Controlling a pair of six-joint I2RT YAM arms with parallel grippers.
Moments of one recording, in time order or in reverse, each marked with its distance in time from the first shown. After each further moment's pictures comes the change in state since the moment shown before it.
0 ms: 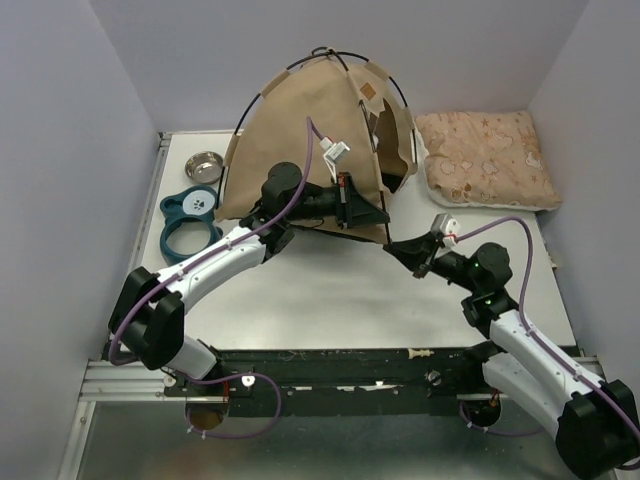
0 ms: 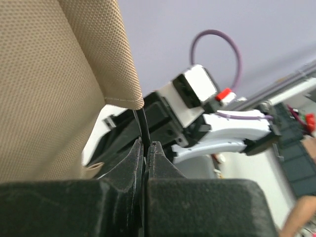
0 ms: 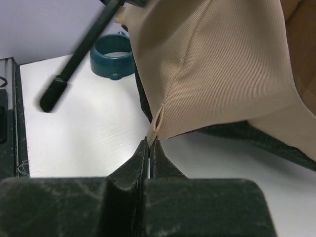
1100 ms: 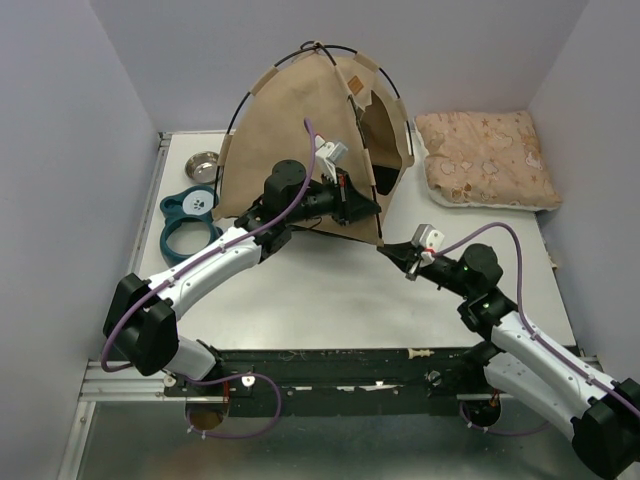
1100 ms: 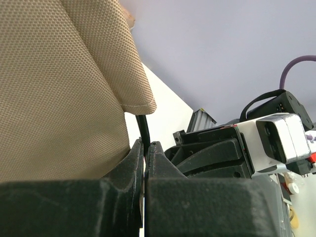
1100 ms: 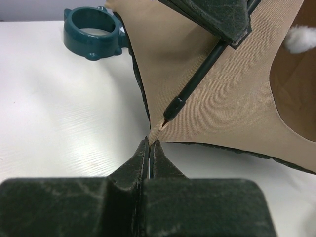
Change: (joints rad) left arm 0.000 -0.047 0.034 -0.273 -0.274 0.317; right arm 0.175 -0.044 0.048 -0.187 0.205 -0.277
